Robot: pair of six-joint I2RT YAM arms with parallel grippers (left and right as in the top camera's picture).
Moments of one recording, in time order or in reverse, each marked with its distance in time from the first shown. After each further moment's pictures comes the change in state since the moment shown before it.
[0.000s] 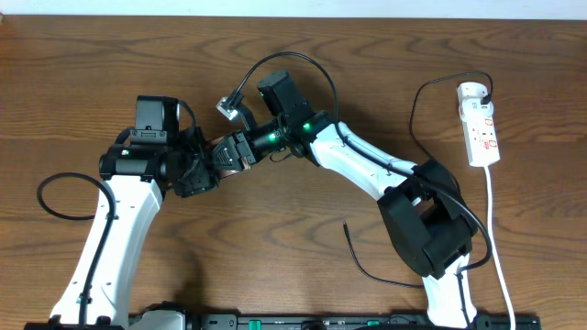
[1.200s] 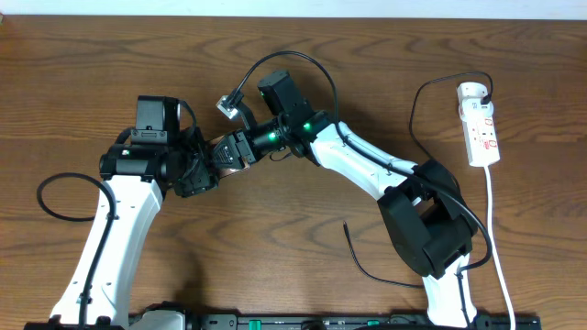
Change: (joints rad) left arm -0.001 0.000 0.000 0.000 -0.024 -0.026; right arm -0.003 0.000 0.000 0.014 0.005 0.003
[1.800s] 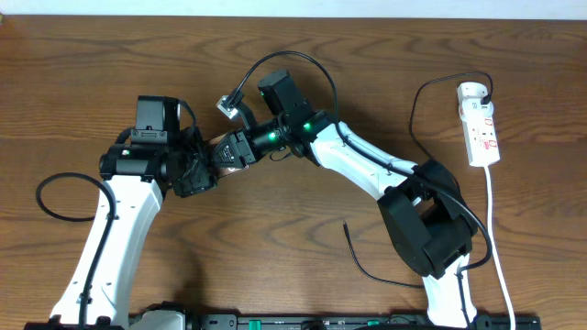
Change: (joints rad) left arm 0.000 0.000 0.000 0.000 -0.010 0.000; right arm 0.000 0.000 0.000 0.000 0.000 0.000
